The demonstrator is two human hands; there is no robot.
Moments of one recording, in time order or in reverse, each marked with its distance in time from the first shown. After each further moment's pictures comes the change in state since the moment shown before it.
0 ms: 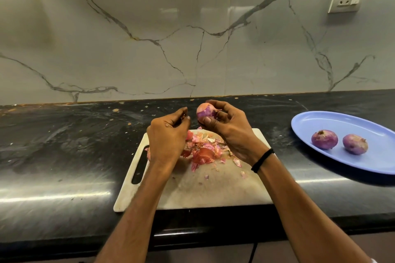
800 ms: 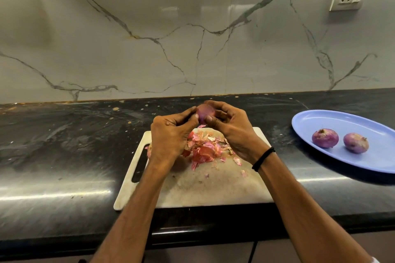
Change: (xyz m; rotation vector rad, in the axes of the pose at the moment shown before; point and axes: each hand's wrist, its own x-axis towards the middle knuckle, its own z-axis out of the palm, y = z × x) left_hand -0.002 0.005 -0.004 -0.186 -0.153 -0.028; right_hand -0.001 0.001 -0.004 -0.136 0.000 -0.046
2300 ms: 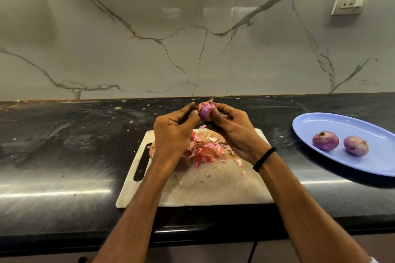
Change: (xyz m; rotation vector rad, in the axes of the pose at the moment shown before) left_hand 0.000 -0.002 0.003 -0.007 0.075 0.090; right_hand 0.002 -0.002 0.002 0.208 -0.019 0.077
